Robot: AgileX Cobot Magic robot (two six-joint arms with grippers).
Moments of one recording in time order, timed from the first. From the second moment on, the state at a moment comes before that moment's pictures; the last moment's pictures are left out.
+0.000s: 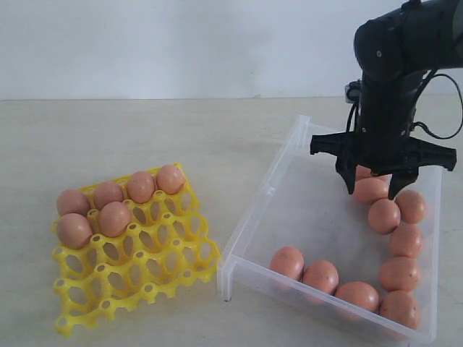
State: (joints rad) left arm 0.06 0.00 0.00 0.03 0.26 -0.09; right arm 0.22 1.90 -1.33 -0.20 1.03 0.78
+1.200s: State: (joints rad) left arm 0.06 0.00 0.00 0.03 0.26 -0.09; right arm 0.13 2.05 -1.33 -0.05 0.96 0.56
